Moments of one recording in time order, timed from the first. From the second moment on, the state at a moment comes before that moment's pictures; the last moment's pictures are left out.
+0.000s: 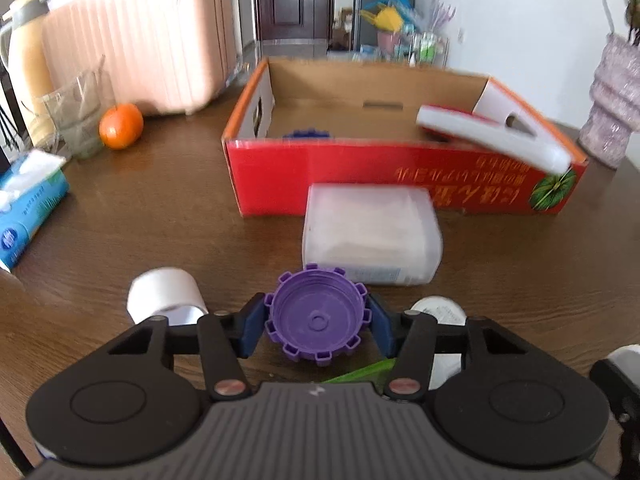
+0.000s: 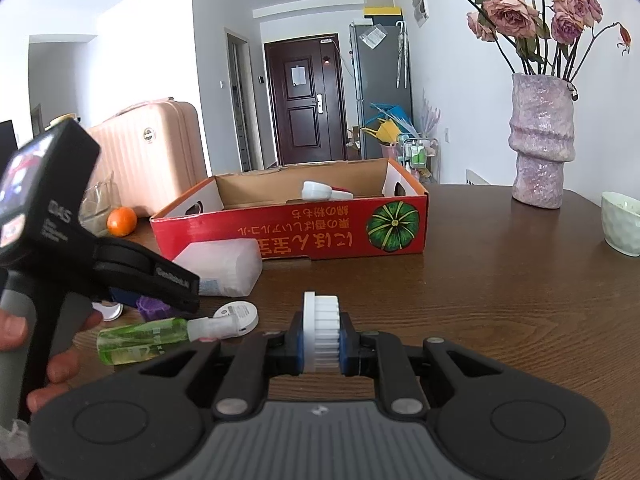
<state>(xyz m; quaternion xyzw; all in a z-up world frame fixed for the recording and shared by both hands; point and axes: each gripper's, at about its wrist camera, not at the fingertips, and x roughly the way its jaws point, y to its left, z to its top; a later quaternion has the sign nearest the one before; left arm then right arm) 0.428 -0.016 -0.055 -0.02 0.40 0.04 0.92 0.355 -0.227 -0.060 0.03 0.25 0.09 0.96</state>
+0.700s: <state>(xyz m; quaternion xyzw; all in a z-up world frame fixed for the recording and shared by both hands) 0.347 -0.024 -0.015 0.01 0.27 0.02 0.96 0.348 -0.225 -0.057 0.02 0.23 0.09 0.97</state>
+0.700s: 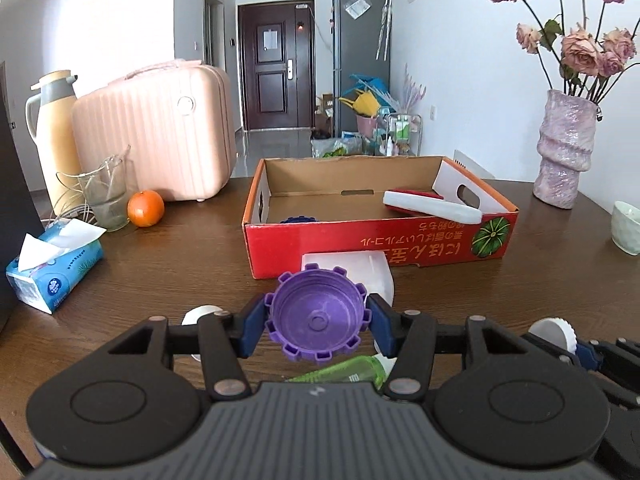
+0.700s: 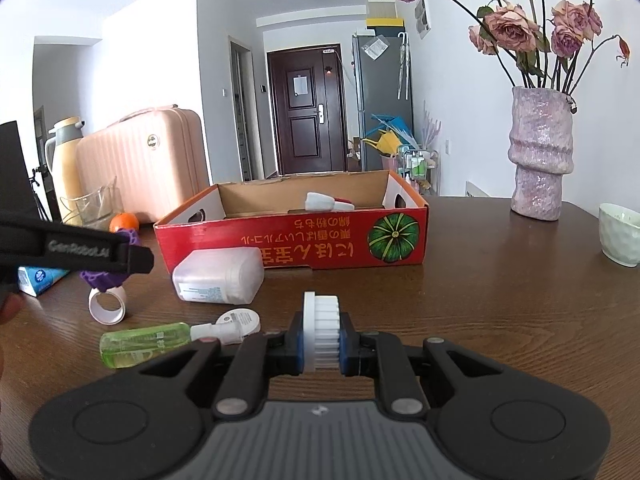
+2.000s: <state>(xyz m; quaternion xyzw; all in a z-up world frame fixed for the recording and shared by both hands) 0.332 -0.037 0.013 0.01 0.22 0.01 0.98 0.351 -0.218 -0.022 0.00 0.18 0.10 0.98</state>
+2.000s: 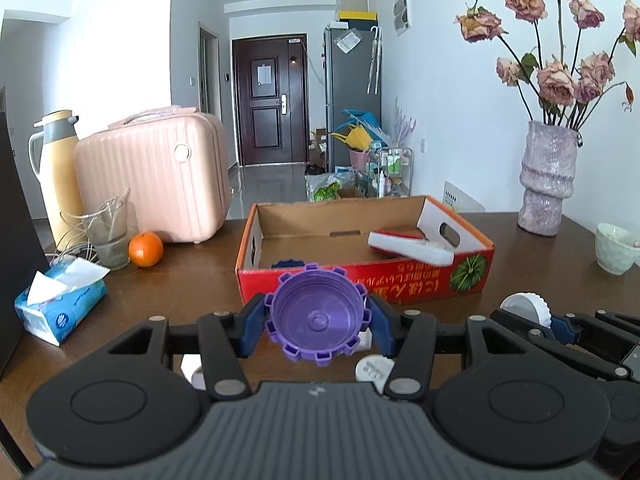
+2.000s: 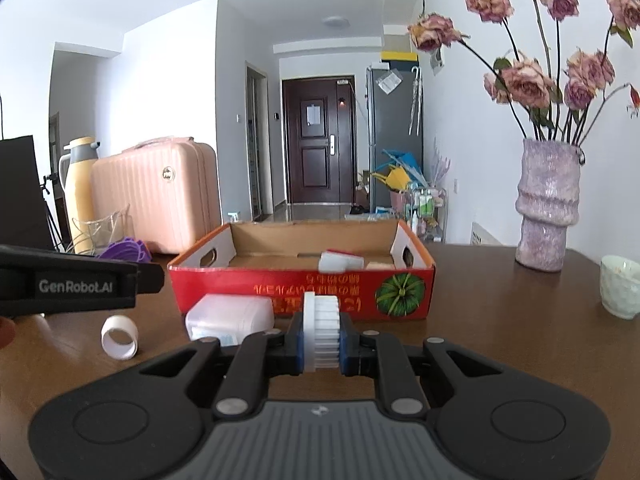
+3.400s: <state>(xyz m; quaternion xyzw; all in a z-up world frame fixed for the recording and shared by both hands) 0.483 -0.019 0.022 -0.02 0.22 0.04 0.97 0.525 -0.227 -0.002 0.01 0.16 0.08 0.98</state>
